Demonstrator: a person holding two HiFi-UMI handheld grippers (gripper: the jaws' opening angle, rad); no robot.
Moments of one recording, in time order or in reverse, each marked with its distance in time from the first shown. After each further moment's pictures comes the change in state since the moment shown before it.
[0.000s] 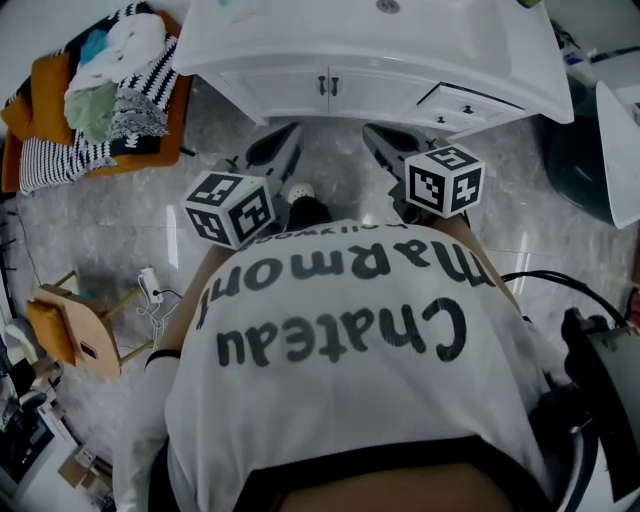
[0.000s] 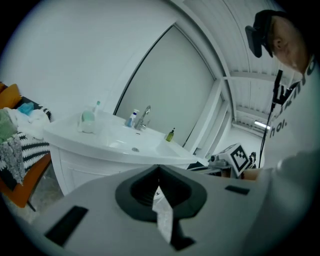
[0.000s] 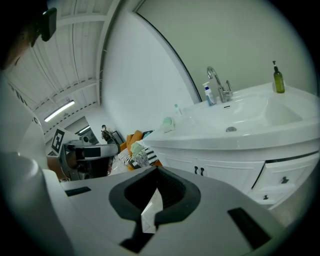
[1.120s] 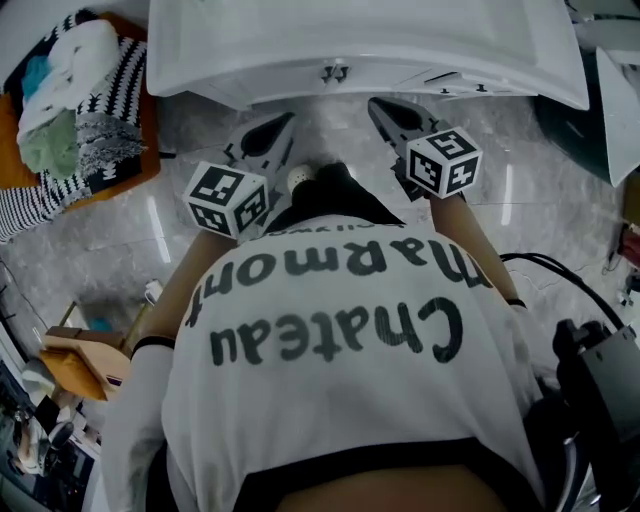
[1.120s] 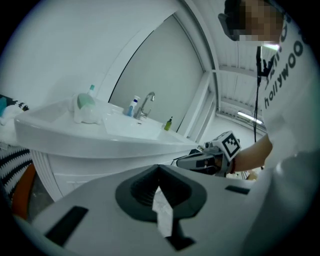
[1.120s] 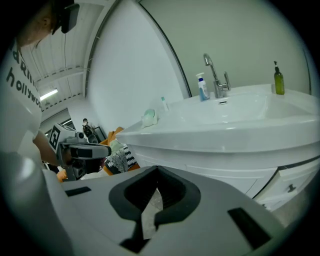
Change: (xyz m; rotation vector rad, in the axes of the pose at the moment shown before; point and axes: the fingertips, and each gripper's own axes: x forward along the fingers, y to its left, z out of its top) left arm 0.057 0.136 -0.015 0.108 0.105 -0.187; right arm 0.116 -0.070 0.008 -0.023 -0.003 -0.187
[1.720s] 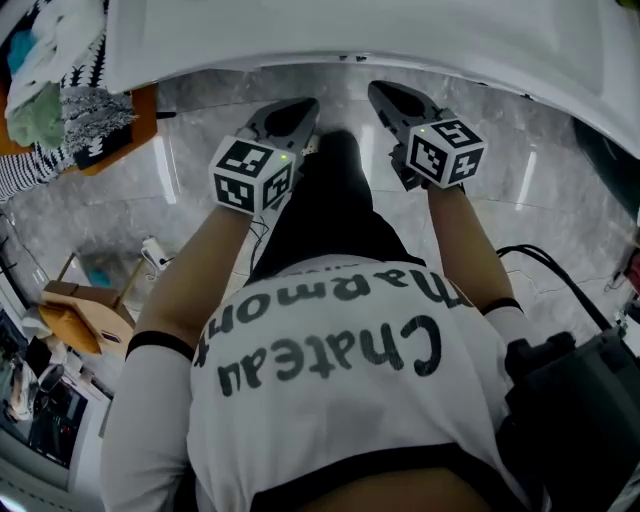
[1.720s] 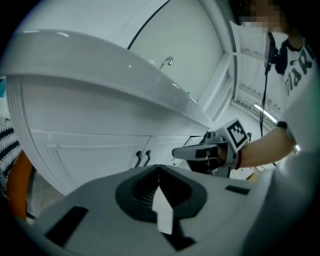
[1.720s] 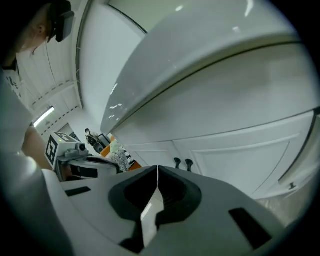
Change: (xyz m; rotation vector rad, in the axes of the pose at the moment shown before) left arm 0.090 0.035 -0.093 -0.093 0.223 0.094; right arm 0.075 -0.056 -0.065 0.173 0.049 0.105
